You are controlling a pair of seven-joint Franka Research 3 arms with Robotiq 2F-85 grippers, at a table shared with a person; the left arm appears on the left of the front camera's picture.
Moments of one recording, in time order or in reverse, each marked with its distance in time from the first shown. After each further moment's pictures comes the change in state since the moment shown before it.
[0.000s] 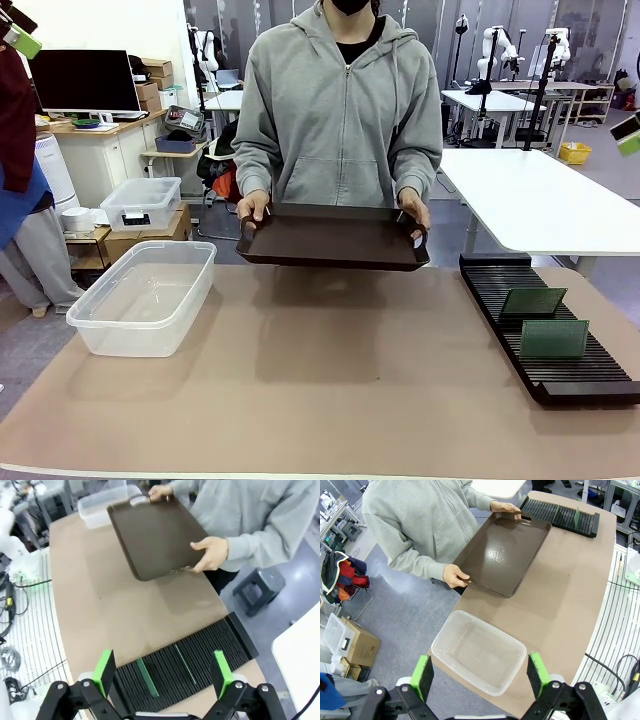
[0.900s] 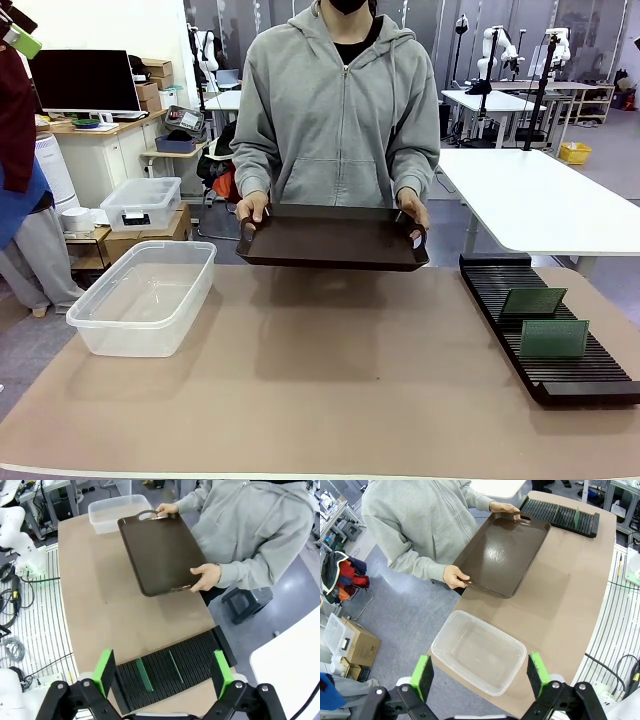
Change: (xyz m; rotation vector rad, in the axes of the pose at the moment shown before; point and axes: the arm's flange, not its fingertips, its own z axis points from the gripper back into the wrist) left arm 0.000 0.000 0.000 0.000 0.000 0.000; right arm 0.080 0.027 0.075 -0.012 0.010 0.105
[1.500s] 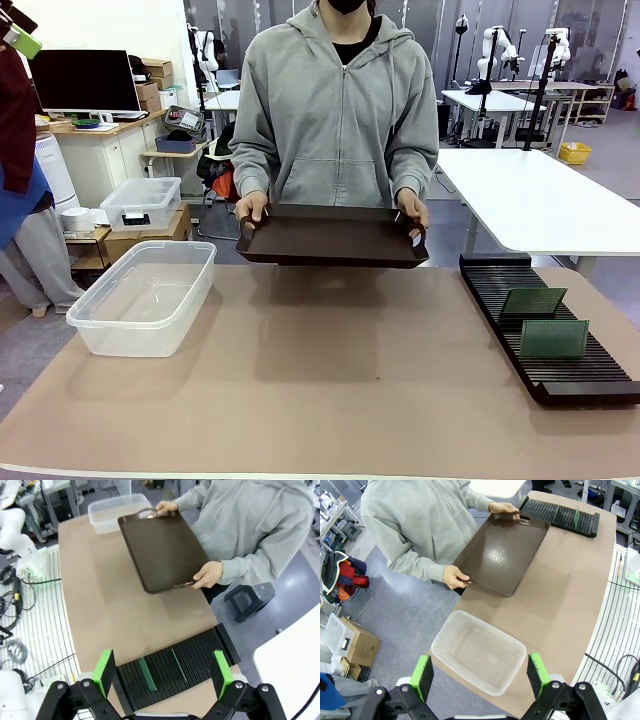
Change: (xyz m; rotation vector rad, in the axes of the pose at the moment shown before) left arm 0.000 0.000 0.000 0.000 0.000 0.000; right arm -0.002 0.003 0.004 -0.001 -0.003 -0.021
